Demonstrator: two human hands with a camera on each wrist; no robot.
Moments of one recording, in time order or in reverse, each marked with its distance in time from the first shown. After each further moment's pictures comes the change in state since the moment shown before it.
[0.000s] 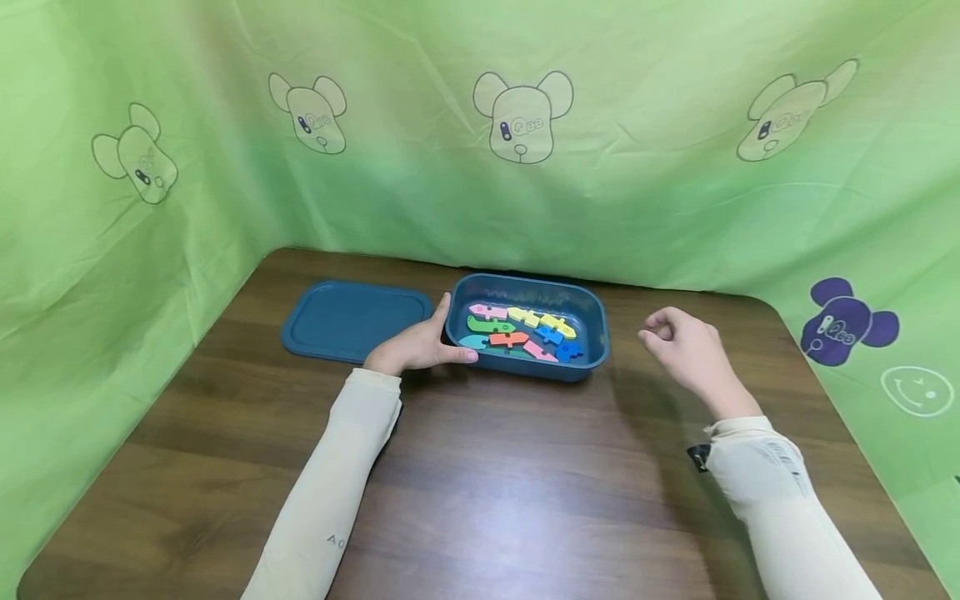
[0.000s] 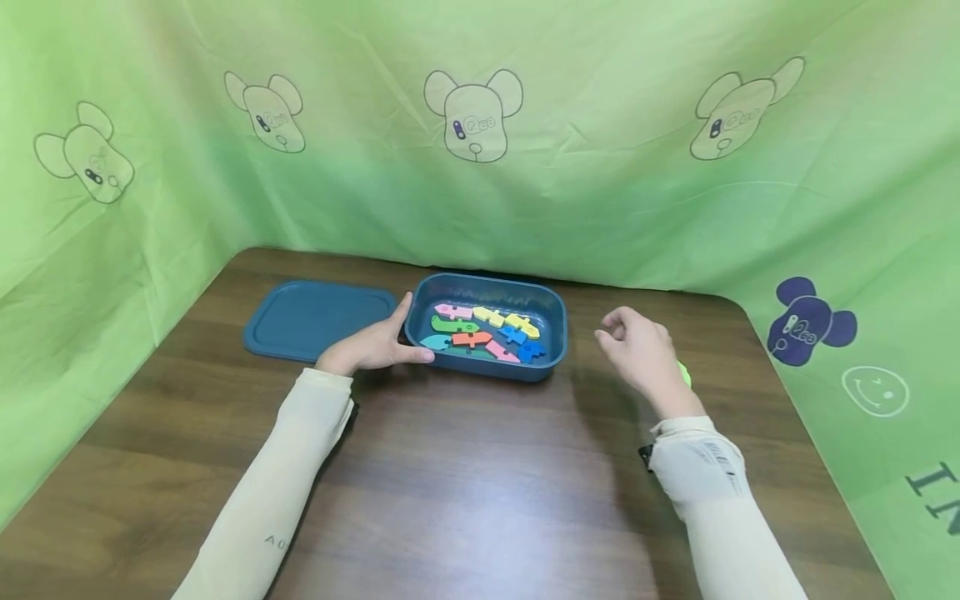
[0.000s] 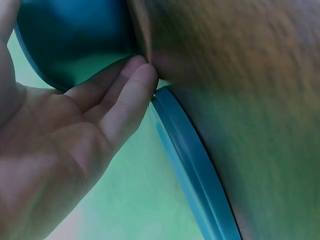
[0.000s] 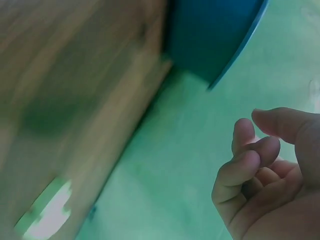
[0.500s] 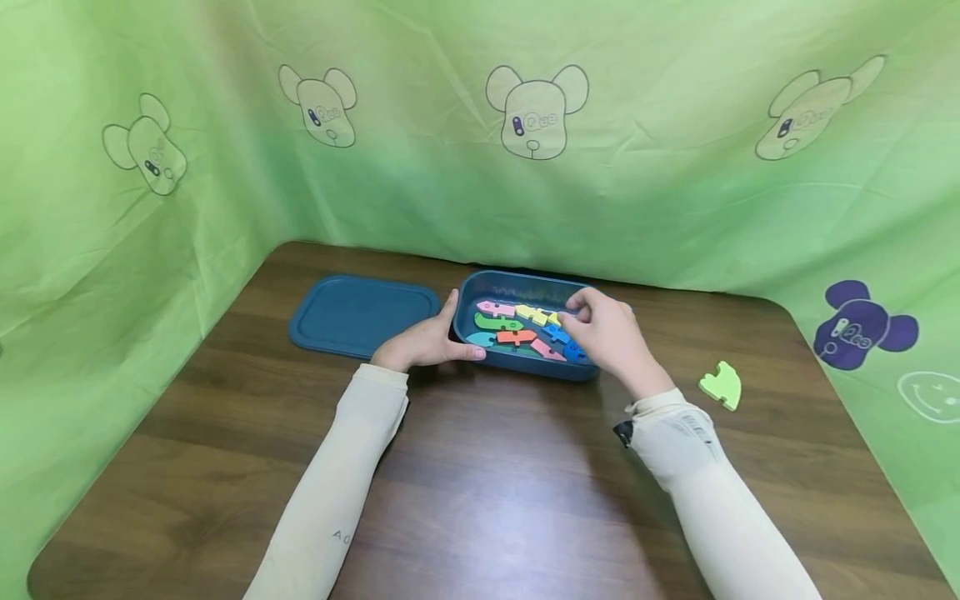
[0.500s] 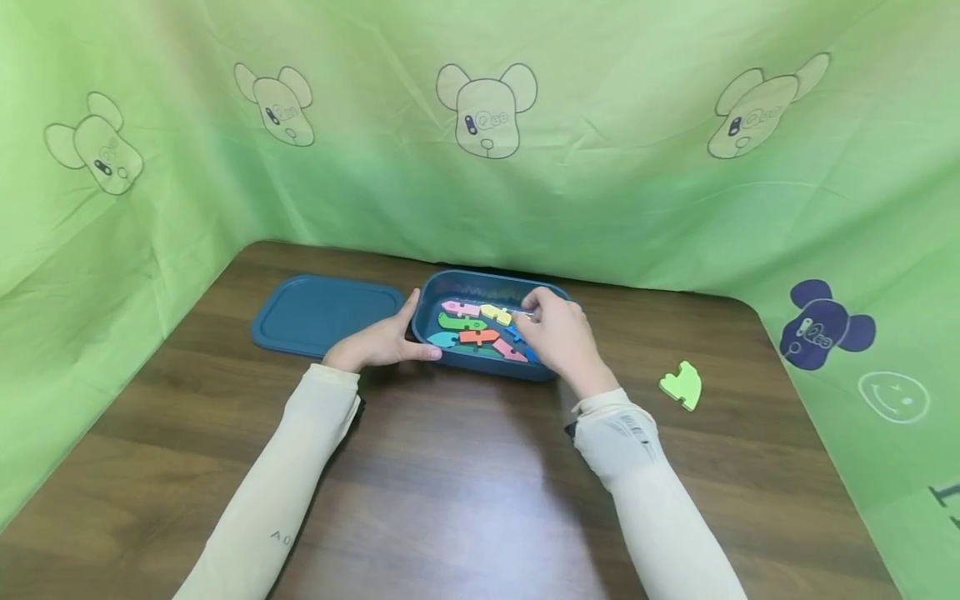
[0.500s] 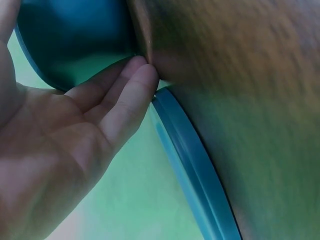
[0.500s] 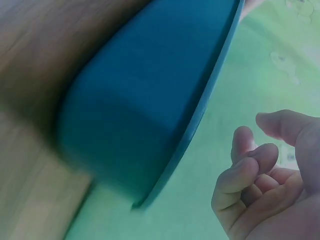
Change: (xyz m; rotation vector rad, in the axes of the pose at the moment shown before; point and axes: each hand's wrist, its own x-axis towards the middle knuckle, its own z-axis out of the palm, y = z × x) left_hand 0.002 -0.002 -0.001 0.000 -0.002 -0.005; right_hand 0.034 -0.097 0.050 0.128 -0.144 0.038
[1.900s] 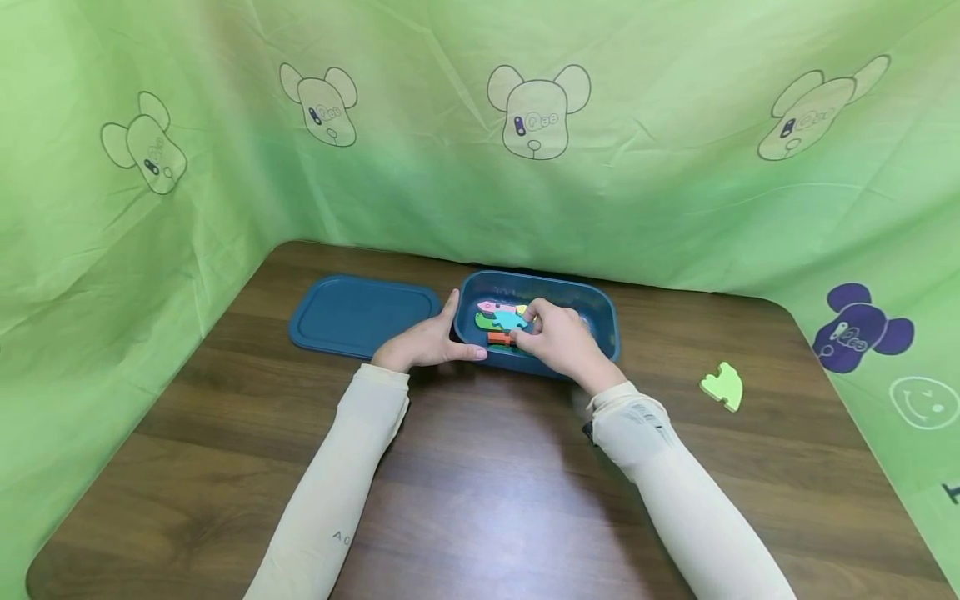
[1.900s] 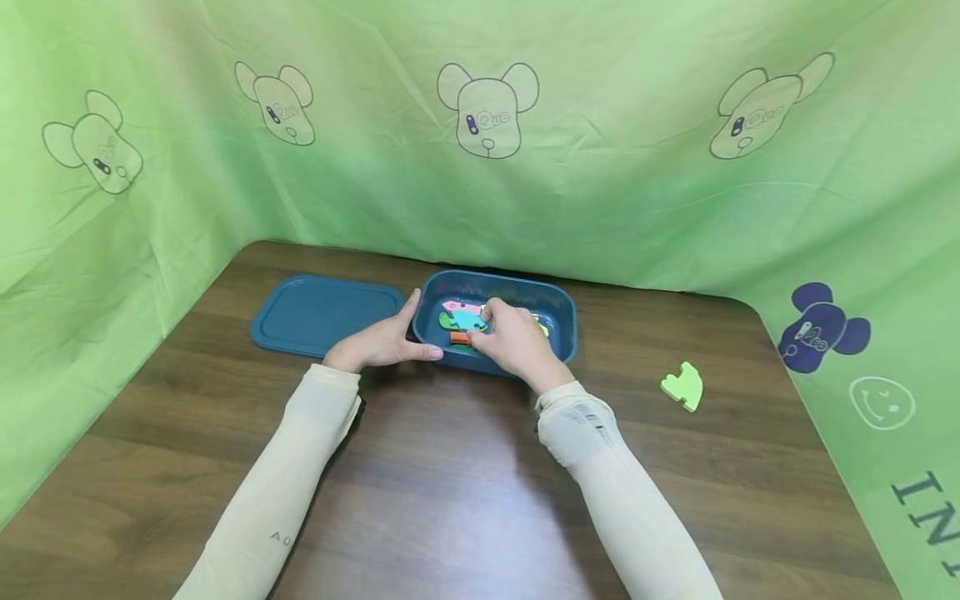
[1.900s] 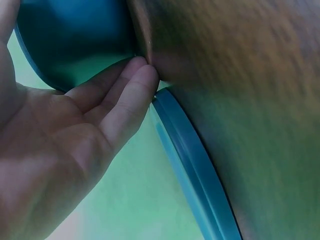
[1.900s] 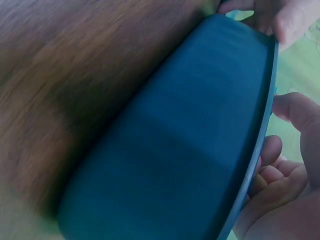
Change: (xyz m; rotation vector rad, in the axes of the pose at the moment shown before) left_hand 0.000 -0.001 0.000 -0.067 -0.014 -0.009; right_hand 0.020 -0.015 0.046 -0.018 -0.133 -0.081
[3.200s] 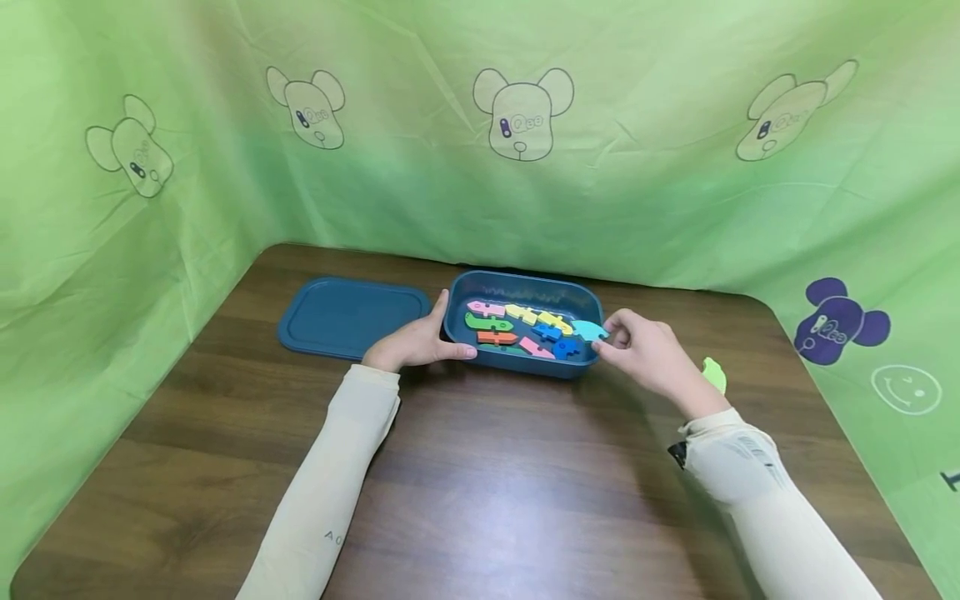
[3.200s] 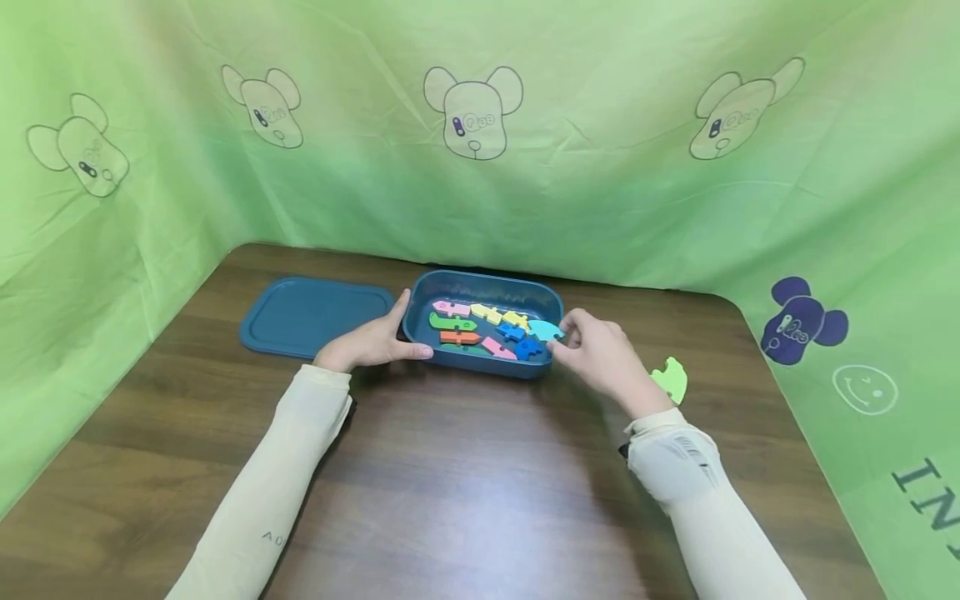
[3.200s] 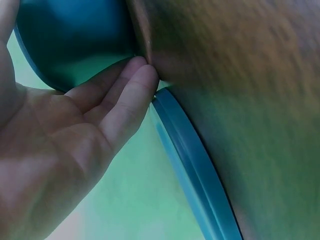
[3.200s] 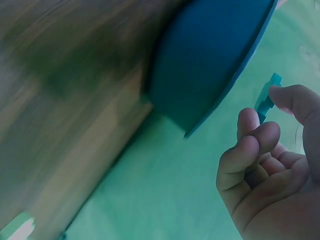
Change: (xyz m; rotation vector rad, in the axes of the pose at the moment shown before) left_hand -0.003 0.003 0.001 -0.015 0.008 0.041; right_hand -0.069 0.067 -0.075 -0.108 0.107 -0.022
